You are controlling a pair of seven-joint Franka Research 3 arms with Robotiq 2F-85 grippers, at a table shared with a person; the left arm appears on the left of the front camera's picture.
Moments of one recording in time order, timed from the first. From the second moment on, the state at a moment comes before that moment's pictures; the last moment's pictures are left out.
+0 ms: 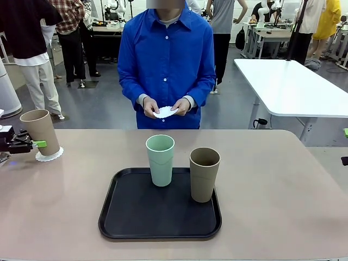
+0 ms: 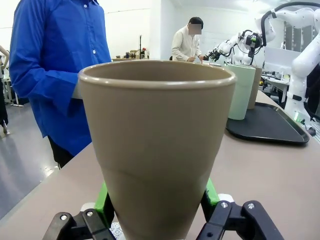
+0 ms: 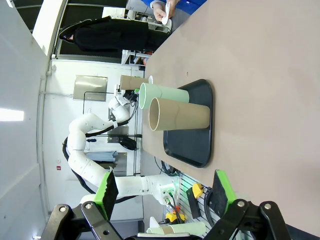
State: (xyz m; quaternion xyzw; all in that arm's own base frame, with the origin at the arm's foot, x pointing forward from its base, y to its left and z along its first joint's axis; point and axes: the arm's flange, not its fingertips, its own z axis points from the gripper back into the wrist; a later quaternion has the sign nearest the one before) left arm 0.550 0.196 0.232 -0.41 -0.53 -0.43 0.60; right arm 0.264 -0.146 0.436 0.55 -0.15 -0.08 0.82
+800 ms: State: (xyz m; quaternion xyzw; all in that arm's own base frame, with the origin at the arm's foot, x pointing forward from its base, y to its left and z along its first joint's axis) left arm 0.552 0.199 0.221 -0.42 -0.53 -0.43 0.60; right arm 0.264 -0.146 0.436 0.55 -0.15 -0.08 0.82
